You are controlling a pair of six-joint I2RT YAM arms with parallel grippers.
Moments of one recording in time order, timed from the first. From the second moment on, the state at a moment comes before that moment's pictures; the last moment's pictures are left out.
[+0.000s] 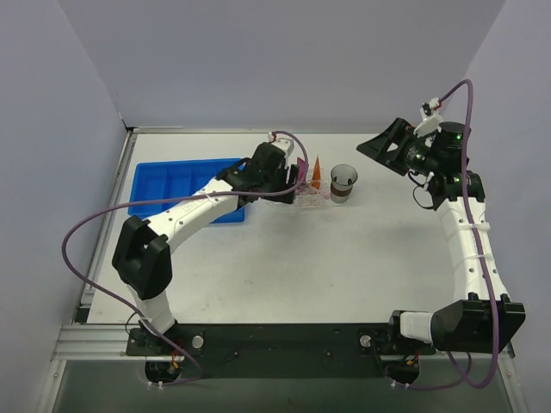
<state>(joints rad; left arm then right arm) -0.73 1.81 1.56 -0.52 -0.10 -0.39 -0.06 1.27 1.30 -0.41 -0.59 0.54</state>
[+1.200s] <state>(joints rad) -0.65 1.11 1.05 -0.22 -0.68 -0.49 -0.06 1.03 1.22 -0.55 -0.27 0.34</state>
